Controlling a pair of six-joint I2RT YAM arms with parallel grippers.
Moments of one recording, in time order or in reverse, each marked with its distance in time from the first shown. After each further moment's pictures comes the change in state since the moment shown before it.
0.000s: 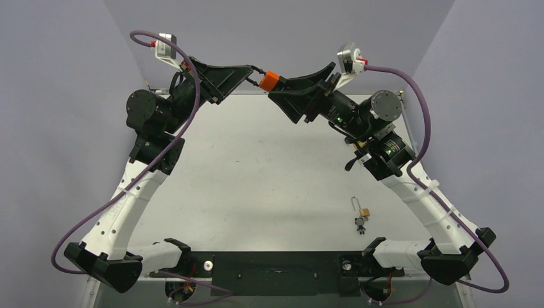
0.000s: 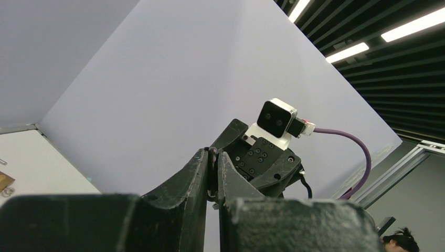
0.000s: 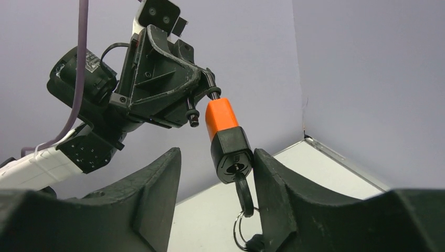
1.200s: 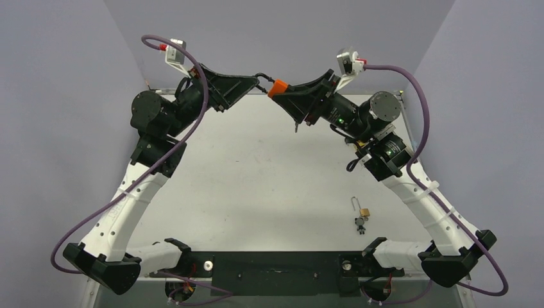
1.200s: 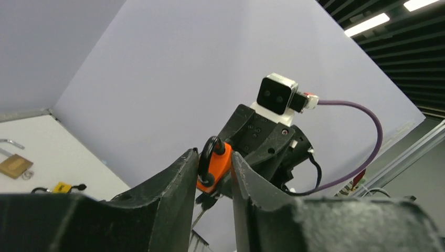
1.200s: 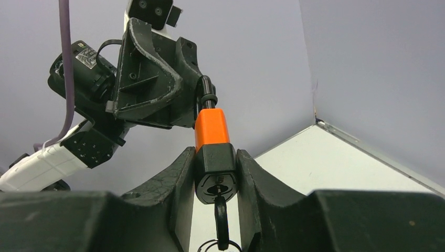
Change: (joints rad) left arm -0.026 0.000 -0.011 -0.035 0.019 0.071; right arm -0.027 0.001 -0.029 -0.004 -0.031 0.061
